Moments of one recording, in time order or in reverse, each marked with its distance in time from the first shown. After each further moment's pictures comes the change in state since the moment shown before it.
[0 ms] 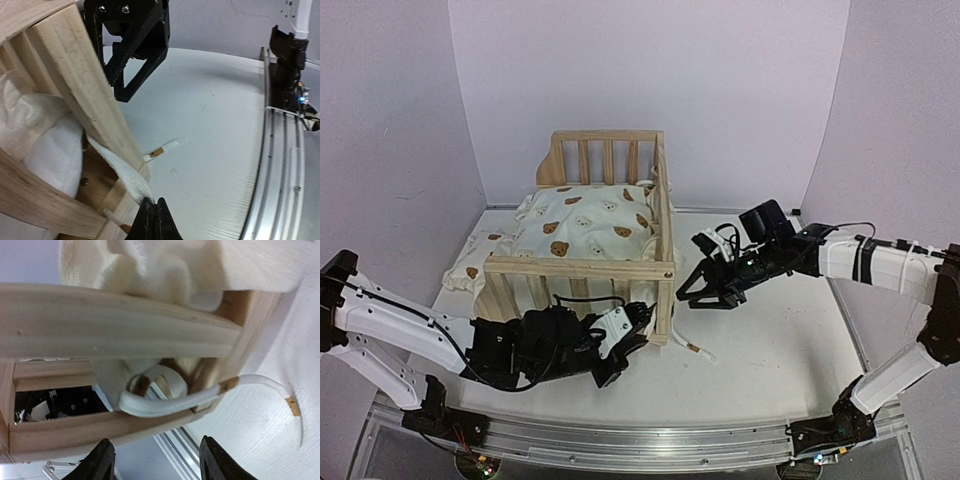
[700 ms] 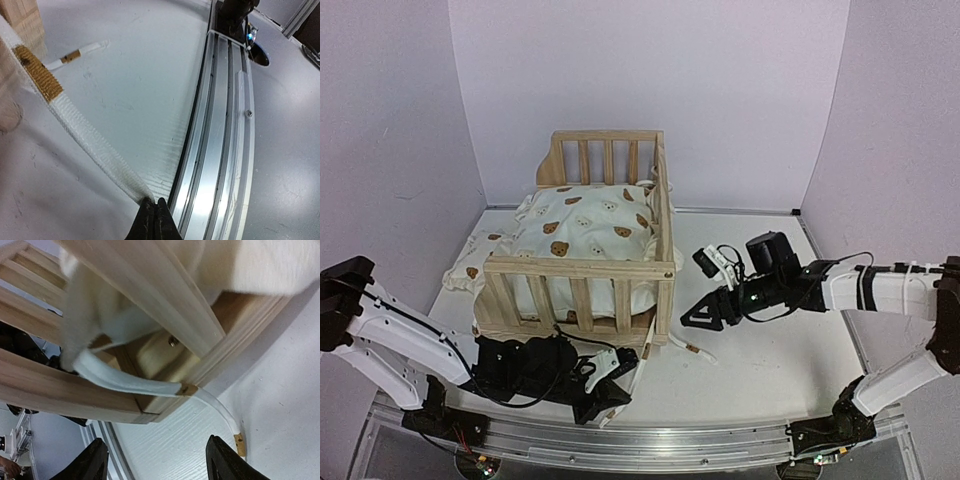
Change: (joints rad) left arm 0.010 0.029 -0.177 -0.003 0.394 -0.279; right arm 0.019 -0.101 -0.273 0.290 0.134 -0.370
